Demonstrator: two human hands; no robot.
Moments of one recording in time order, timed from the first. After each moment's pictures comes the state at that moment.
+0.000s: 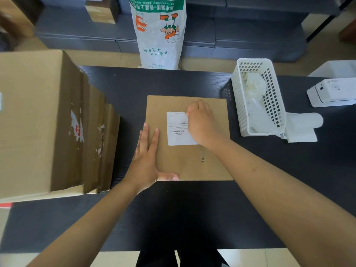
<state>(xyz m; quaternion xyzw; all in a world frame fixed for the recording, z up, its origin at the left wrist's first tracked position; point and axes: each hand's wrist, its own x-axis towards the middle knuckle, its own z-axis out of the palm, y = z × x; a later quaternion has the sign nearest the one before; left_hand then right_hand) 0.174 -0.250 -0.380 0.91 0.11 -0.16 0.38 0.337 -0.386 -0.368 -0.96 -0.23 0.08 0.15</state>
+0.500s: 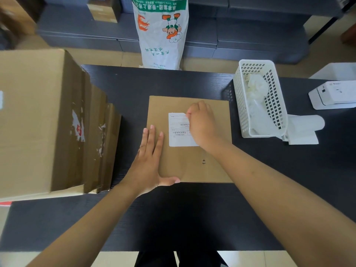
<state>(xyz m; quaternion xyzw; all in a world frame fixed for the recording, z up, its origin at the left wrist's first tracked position) 0.171 -0.251 -0.379 0.96 0.03 -0.16 0.23 0.336 -0.383 -0.372 -0.96 -0.21 0.08 0.18</state>
